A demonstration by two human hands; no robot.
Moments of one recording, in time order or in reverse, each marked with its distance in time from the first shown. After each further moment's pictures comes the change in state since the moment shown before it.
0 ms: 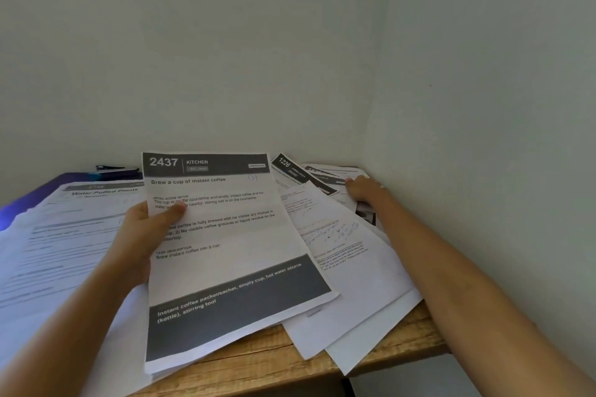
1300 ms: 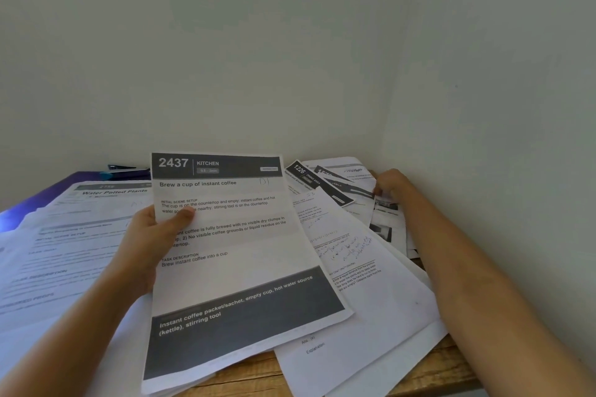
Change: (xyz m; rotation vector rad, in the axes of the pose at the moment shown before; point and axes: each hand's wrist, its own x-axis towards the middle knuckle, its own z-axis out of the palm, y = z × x) left_hand 0.005 -0.006 0.003 -0.019 0.038 0.028; right_hand -0.002 0.000 -0.034 0.464 -0.010 0.111
